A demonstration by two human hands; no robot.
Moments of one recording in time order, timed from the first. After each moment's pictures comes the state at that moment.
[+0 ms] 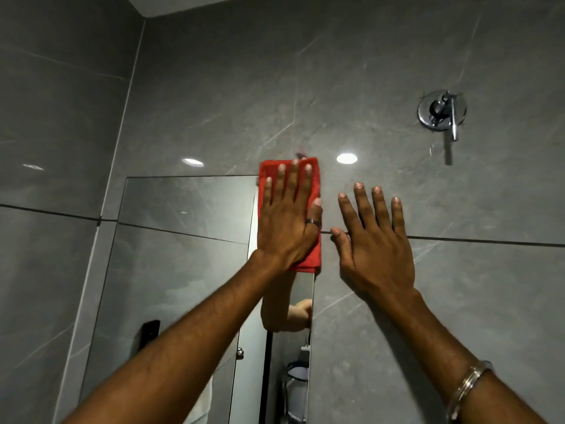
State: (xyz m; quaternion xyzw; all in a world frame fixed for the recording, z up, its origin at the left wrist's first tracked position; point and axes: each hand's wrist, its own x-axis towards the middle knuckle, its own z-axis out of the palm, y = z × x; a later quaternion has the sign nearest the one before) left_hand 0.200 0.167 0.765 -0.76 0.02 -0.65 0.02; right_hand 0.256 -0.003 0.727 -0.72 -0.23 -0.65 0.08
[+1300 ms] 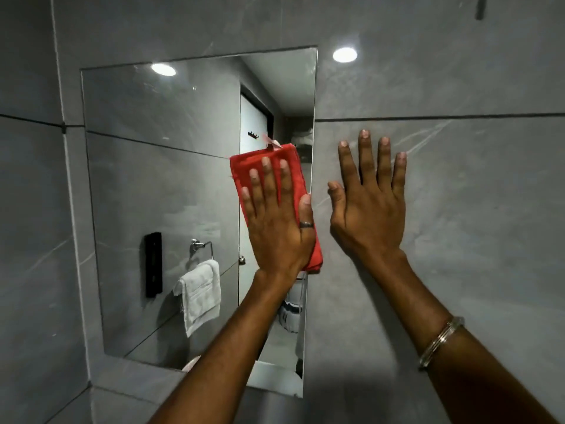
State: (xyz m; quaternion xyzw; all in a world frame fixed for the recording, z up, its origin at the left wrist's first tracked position) left_hand 0.201 0.146 0.583 -0.75 -0.08 -0.66 -0.08; right_hand 0.244 0.005 0.620 -0.73 -0.20 -0.65 0.12
